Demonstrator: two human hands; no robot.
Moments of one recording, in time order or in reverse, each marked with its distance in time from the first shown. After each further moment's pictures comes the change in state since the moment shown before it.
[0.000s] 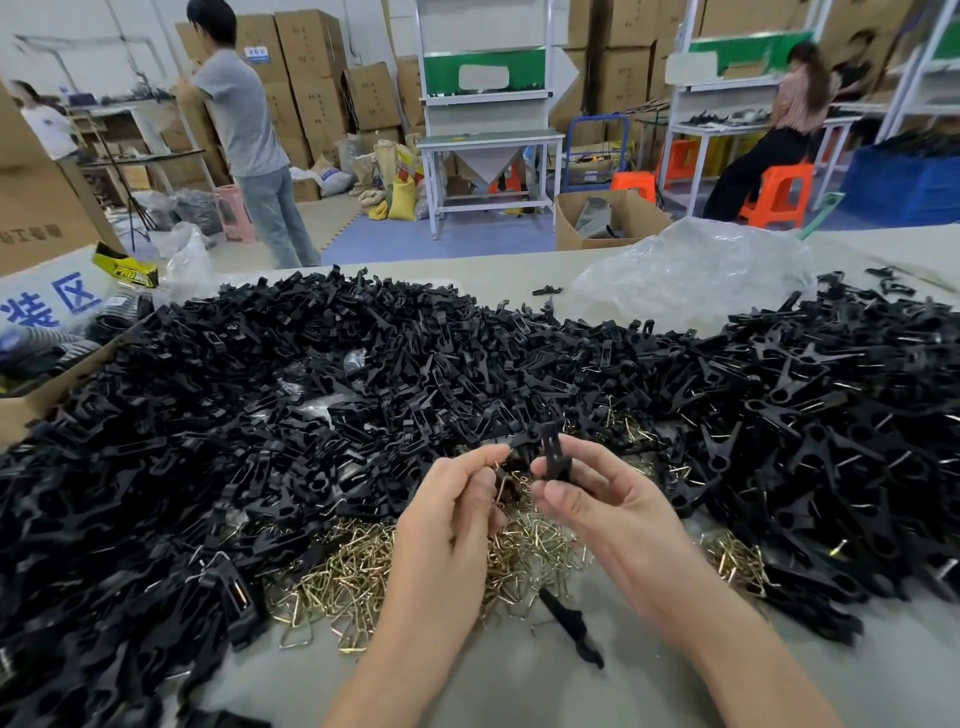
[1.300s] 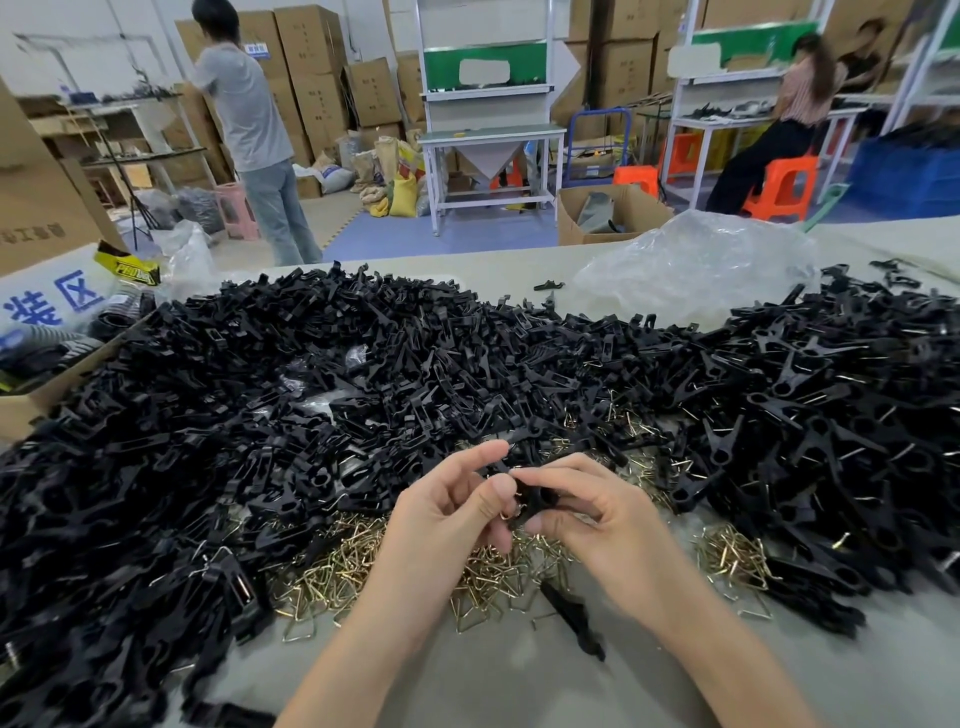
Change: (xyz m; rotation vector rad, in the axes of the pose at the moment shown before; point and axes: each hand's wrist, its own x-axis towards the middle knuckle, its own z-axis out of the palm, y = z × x) left_hand 0.012 -0.009 -0.010 -0.439 -0.213 -0.309; right_hand 0.002 0.018 -0.008 -0.660 -0.099 -0.260
